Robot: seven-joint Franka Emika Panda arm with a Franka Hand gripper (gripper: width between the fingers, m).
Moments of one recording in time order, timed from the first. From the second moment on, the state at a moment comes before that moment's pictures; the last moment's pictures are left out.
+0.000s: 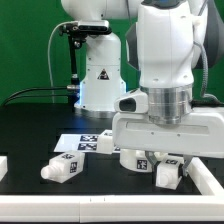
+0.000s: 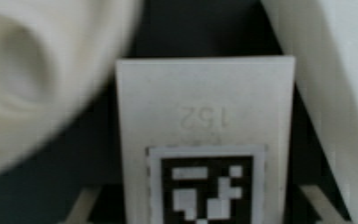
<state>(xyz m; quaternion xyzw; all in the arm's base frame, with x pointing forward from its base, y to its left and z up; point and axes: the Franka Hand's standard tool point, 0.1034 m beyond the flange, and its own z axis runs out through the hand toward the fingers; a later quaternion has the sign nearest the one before) 0.523 0.096 0.013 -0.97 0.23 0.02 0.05</state>
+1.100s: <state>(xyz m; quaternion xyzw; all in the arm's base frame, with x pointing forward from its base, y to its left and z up) 0.525 0.060 0.091 -0.99 0.13 0.03 0.07</state>
